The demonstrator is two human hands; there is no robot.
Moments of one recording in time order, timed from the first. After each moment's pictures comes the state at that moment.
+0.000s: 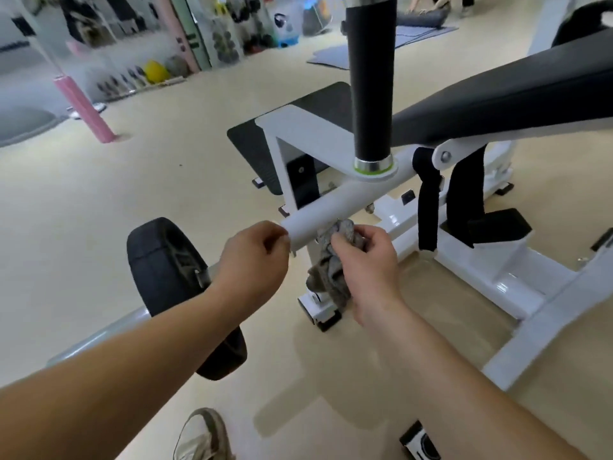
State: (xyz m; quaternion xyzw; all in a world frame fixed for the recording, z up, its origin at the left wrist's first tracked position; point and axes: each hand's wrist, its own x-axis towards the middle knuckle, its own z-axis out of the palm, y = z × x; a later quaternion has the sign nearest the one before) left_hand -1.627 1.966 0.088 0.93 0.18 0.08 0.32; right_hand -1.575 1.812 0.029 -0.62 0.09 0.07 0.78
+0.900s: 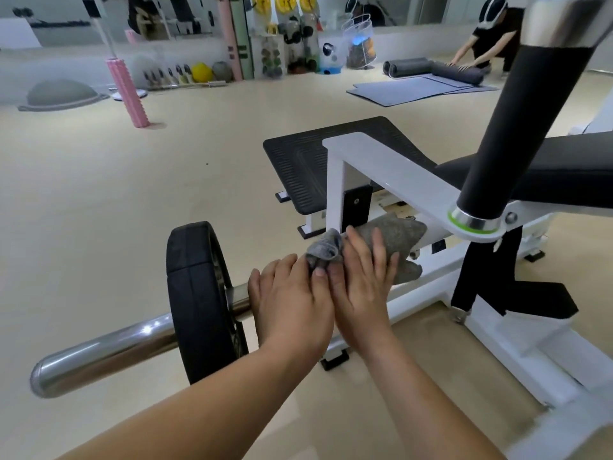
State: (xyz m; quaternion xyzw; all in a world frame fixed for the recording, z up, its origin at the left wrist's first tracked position) left_hand -1.615 1.966 0.039 0.92 0.25 0.14 0.25; right_hand -1.530 1.882 -0.023 -0.86 -0.25 -0.20 0.39
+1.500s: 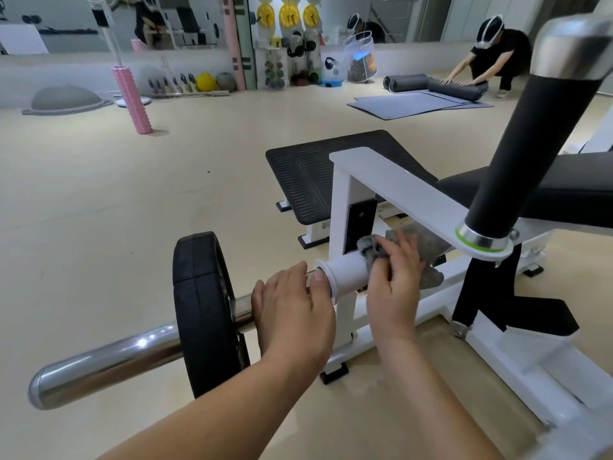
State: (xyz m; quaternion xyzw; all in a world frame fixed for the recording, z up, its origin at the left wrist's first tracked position) left_hand -1.622 1.962 0.061 0.88 0.29 0.14 0.36; right_hand -1.500 1.866 -0.008 -0.77 -0.11 -0.19 0.60
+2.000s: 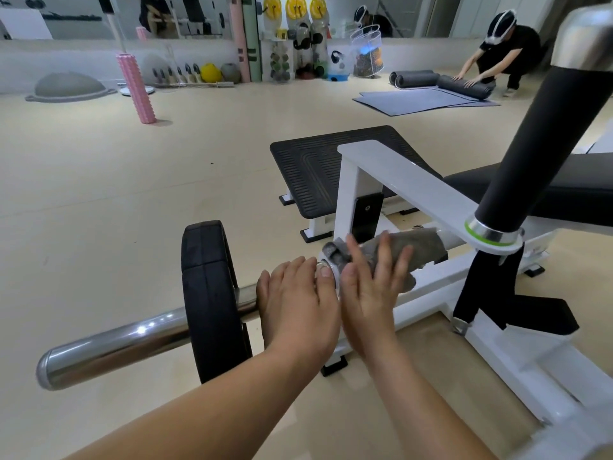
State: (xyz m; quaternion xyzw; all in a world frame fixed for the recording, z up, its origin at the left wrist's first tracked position) left_hand -1.621 1.968 0.048 0.90 0.26 0.14 0.32; right_hand -1.532 1.886 -0.025 -0.86 -0.20 -0.19 0.44
